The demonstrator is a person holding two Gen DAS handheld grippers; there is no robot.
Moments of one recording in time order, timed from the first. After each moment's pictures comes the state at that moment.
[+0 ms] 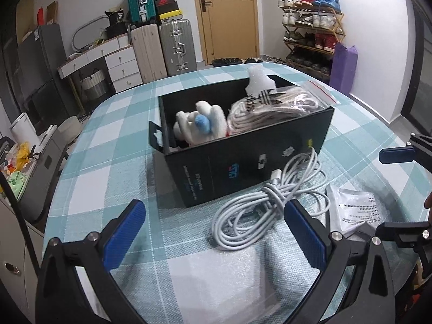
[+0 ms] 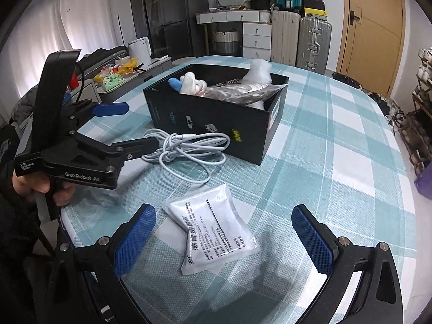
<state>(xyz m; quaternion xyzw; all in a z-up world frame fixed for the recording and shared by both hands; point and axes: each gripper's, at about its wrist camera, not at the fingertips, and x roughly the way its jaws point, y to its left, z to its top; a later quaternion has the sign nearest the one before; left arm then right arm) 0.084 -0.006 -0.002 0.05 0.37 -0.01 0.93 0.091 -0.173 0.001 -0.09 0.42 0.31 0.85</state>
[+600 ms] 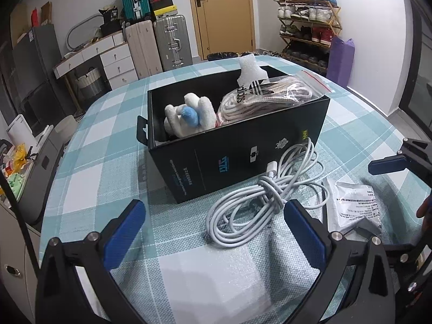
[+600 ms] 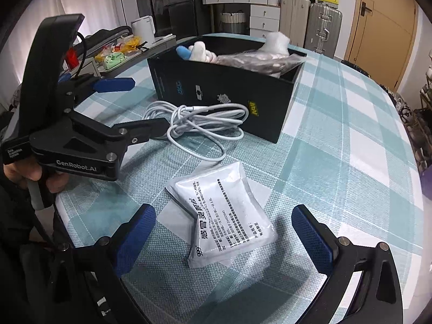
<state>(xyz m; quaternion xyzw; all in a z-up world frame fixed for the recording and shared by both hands) 0.088 -0.013 -0.005 0.05 0.39 -0.02 0.92 0.089 -0.156 -0.021 -0.13 0.46 0.31 0.82</state>
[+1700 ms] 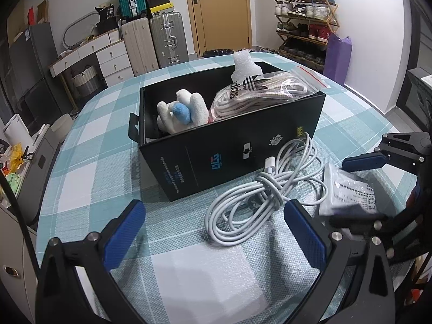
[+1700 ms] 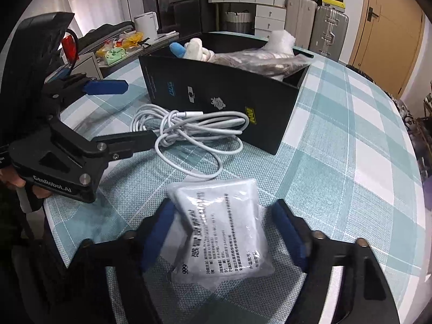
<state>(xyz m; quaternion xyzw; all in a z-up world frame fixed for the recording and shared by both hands) 0.089 -0.015 -0.009 0.05 0.39 -0.03 0.92 0.110 -0.150 -0.028 -0.14 0.45 0.32 0.82</state>
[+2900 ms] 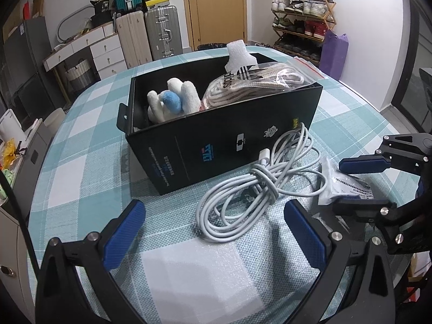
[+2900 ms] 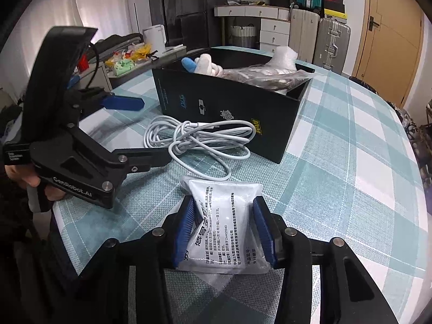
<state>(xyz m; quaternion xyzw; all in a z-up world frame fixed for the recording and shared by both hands) 0.092 -0.017 -0.017 0.04 0.41 -0.05 0.91 0.098 -0.158 -0.023 -0.12 0.42 0.34 0.83</state>
